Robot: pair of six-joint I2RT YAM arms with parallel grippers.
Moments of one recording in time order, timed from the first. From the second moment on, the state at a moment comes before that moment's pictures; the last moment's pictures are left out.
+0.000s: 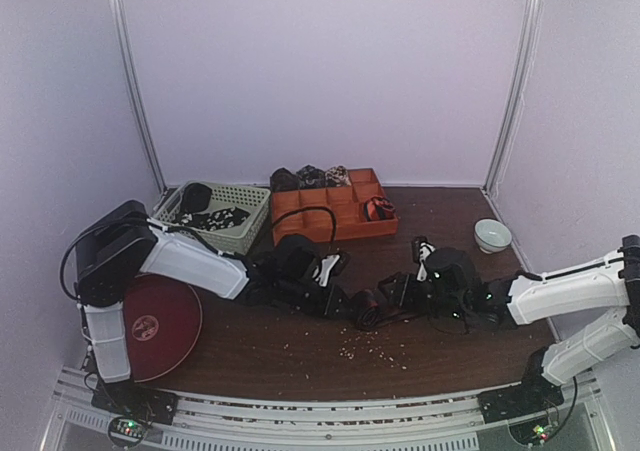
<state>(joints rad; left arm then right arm) -0.99 1.96 1.08 0.22 0.43 -0.65 0.91 1.31 0.51 0.24 0.20 0.89</state>
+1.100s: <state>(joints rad) -1.00 2.02 1.14 0.21 0.42 -0.63 0.87 1.47 0.55 0.17 0.05 0.86</state>
